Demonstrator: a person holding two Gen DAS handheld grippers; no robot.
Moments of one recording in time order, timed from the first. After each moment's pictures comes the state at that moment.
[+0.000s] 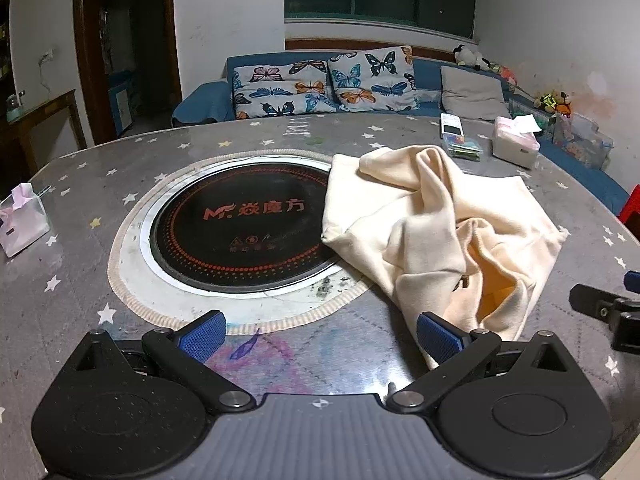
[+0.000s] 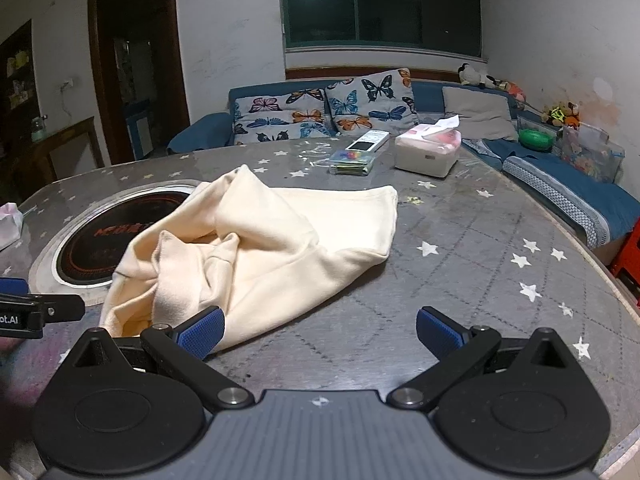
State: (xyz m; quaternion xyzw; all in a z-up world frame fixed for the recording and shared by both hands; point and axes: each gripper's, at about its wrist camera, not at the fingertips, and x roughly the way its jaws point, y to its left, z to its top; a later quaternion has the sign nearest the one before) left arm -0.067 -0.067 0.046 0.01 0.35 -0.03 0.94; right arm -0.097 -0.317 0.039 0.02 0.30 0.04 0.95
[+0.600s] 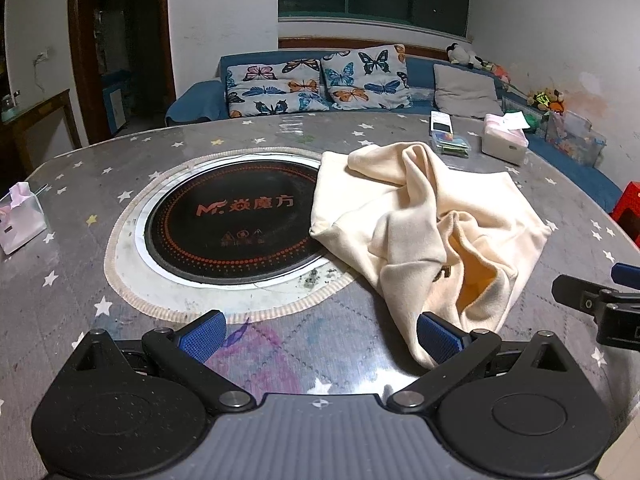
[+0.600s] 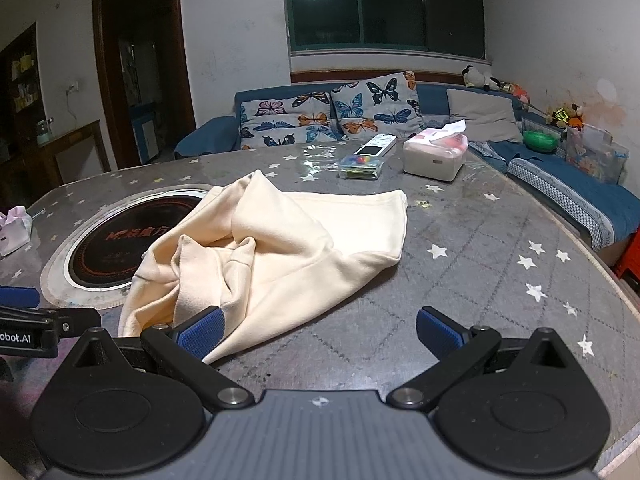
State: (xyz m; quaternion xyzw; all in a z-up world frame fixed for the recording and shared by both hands) left arm -0.079 -0.072 0.047 0.01 0.35 -0.04 0.93; right arm -0.105 -0.312 0.044 0.02 0.30 0.04 0.95
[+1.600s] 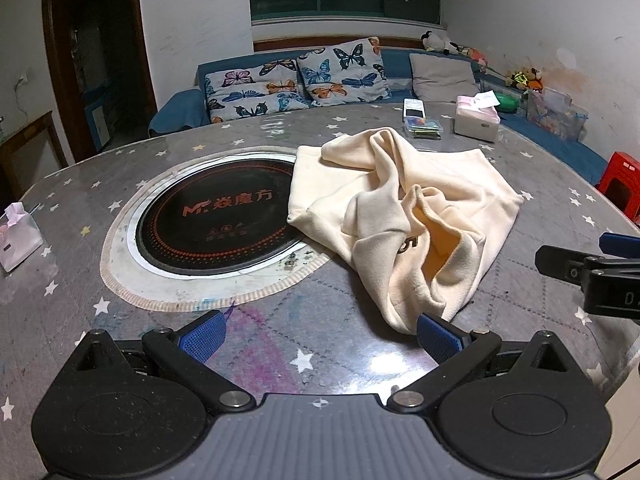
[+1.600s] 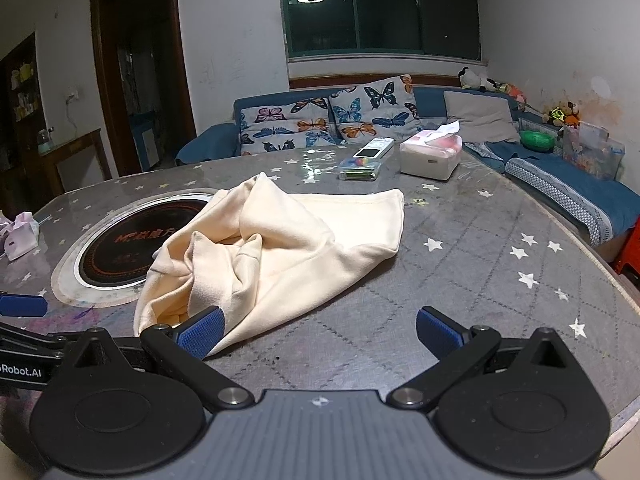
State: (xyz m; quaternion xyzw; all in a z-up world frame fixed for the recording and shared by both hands) left arm -0.100 -0.085 0.049 0.05 0.35 -0.06 0.93; right arm -0.126 -0.312 0.047 0.03 0.29 0.04 0.96
